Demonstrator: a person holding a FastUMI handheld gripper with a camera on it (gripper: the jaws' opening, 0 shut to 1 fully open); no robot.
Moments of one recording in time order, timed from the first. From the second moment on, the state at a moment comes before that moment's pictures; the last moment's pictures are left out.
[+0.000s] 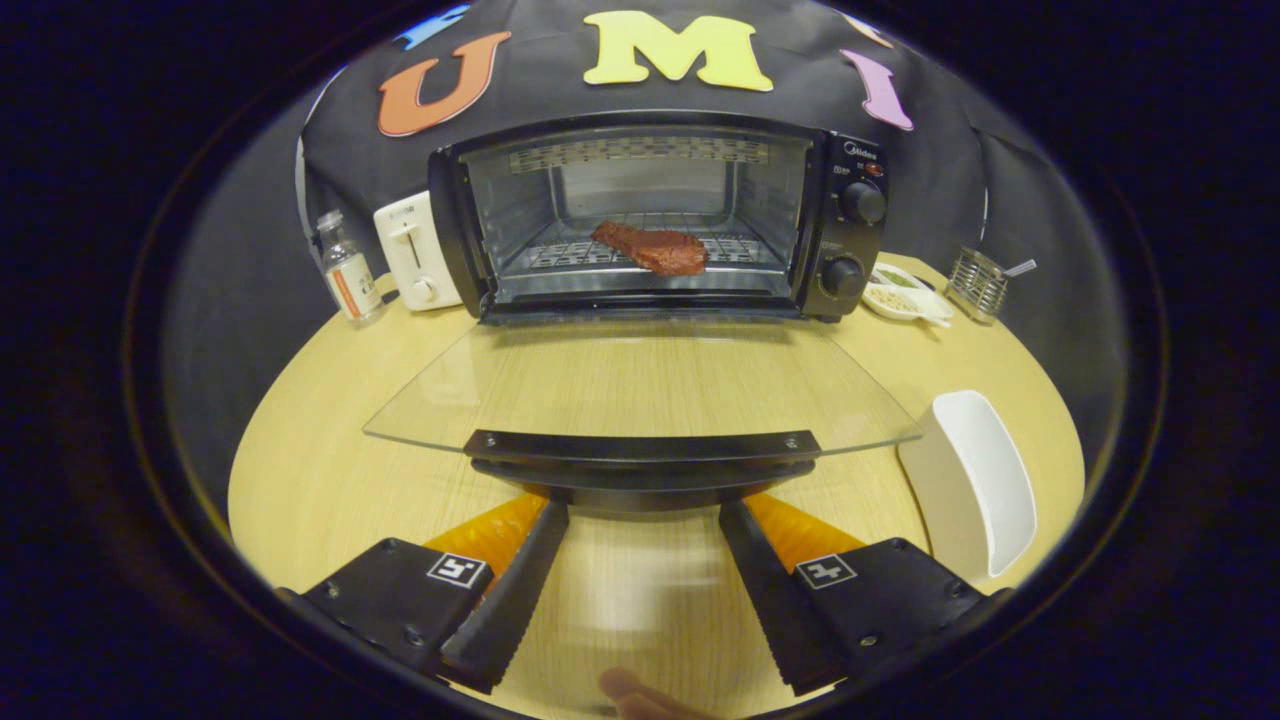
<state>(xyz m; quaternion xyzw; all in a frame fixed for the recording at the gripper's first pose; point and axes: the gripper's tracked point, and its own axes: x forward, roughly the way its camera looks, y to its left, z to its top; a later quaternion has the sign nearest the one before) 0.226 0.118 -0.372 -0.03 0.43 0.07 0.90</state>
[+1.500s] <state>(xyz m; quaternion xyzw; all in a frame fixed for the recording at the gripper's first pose) 0.346 0.096 -0.188 -0.04 0.22 0.05 0.97</state>
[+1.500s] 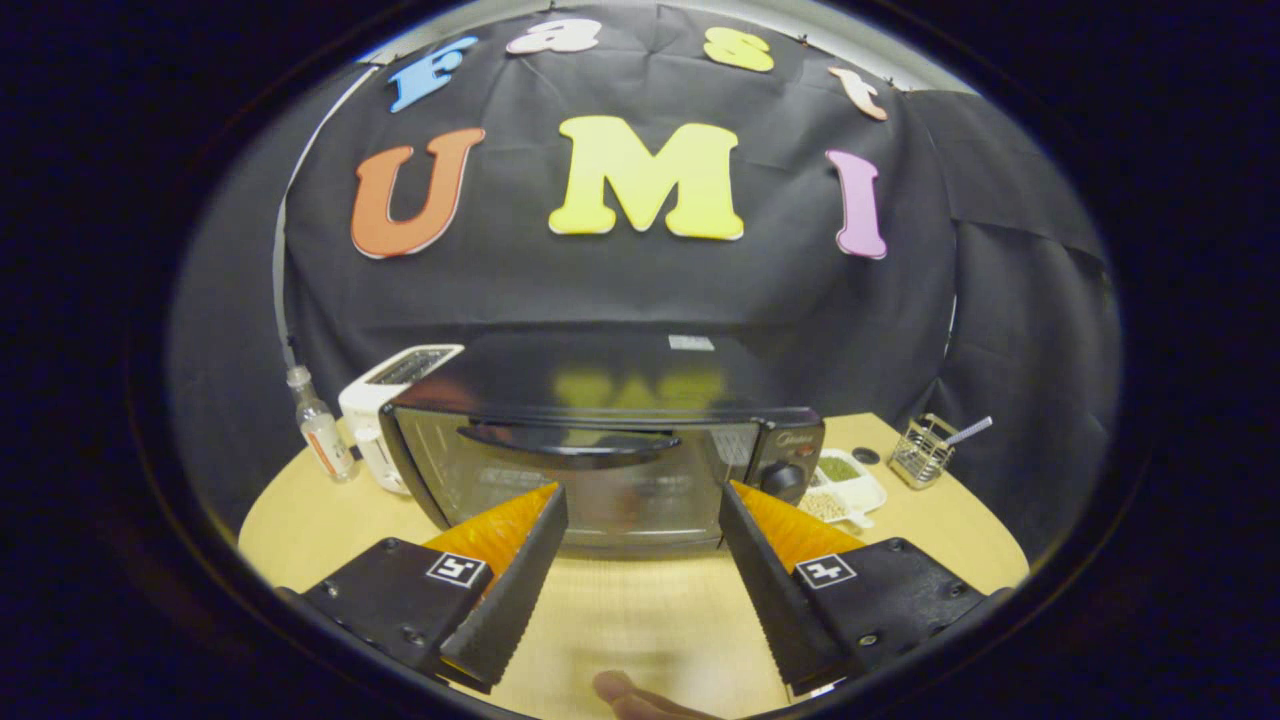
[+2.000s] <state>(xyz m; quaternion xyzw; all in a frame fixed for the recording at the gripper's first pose) 0.239 0.034 -0.009 -0.03 0.11 0.04 0.99</state>
